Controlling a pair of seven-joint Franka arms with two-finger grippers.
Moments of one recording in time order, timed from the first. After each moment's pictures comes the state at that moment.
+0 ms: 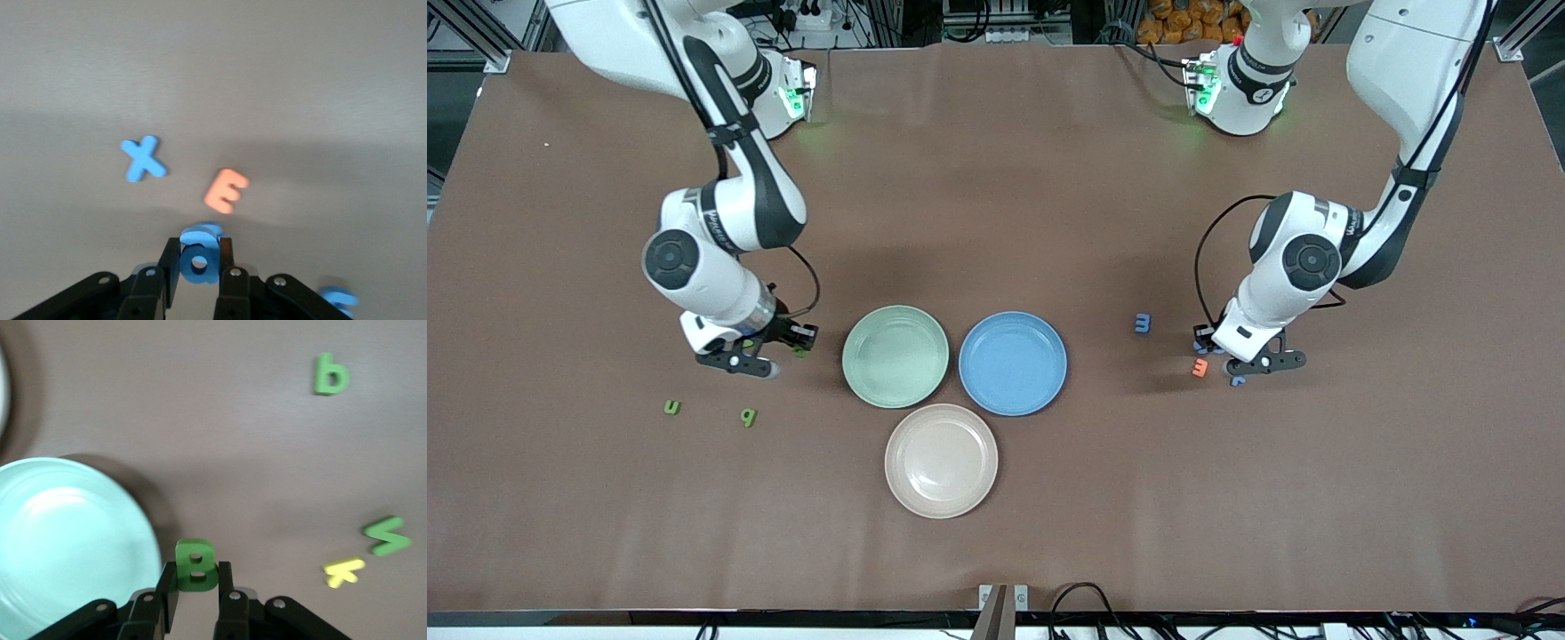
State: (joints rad) left arm 0.04 0.41 -0.30 -2.12 0.21 2.51 -0.52; right arm 0.40 0.35 -0.11 -2.05 0.17 2.41 0.38
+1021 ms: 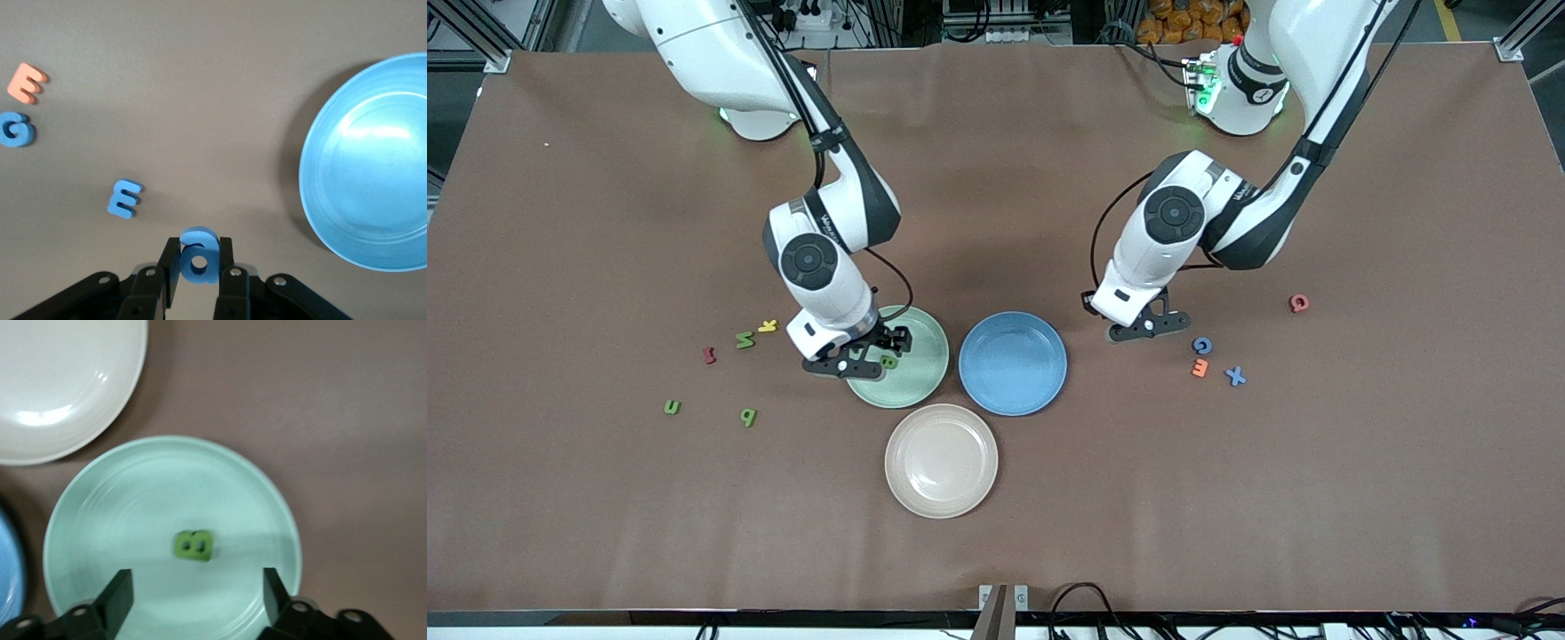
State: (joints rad) left arm -0.16 0.42 -0.44 -1.97 0.17 2.34 -0.88; right arm 0.62 0.52 -0.15 -1.85 0.10 2.41 0.54
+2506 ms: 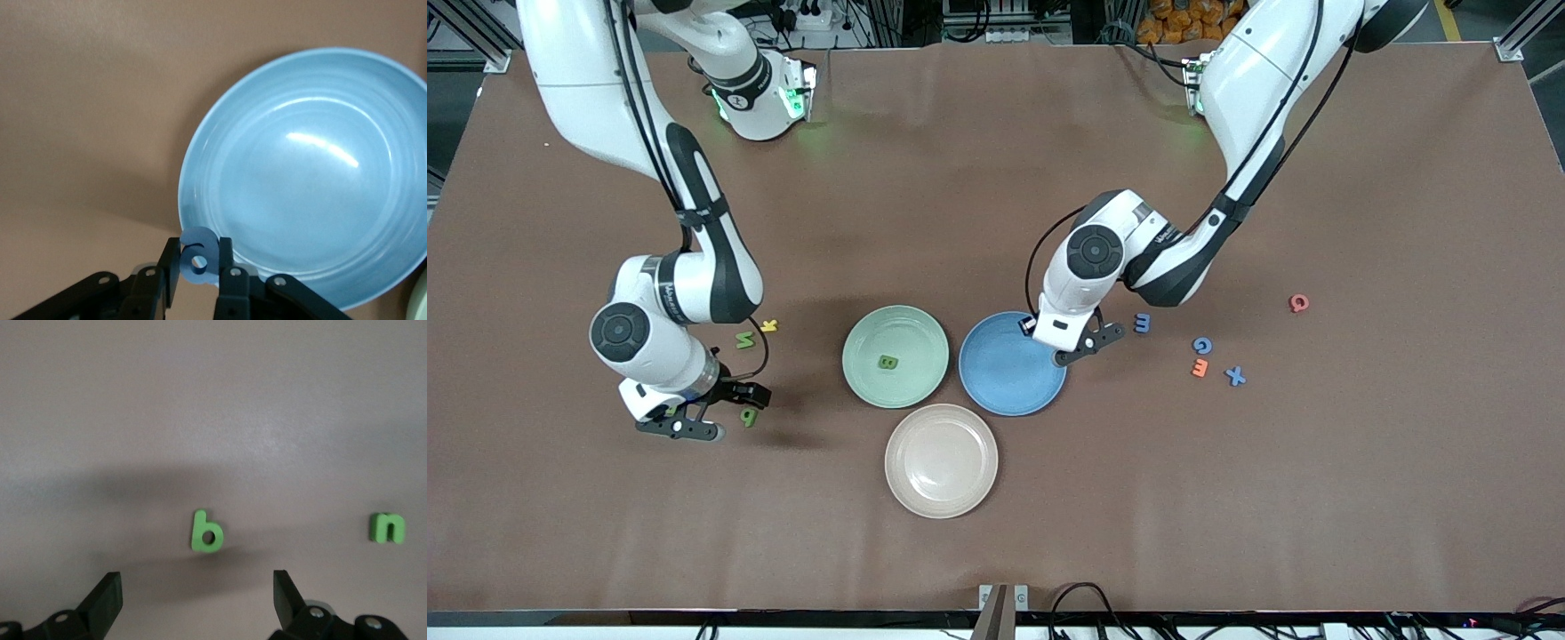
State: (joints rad) left arm -0.34 0.69 -0.39 -1.68 0.17 2.34 -1.22; right arm 0.30 0.59 -0.21 -1.79 0.09 2.42 0.19
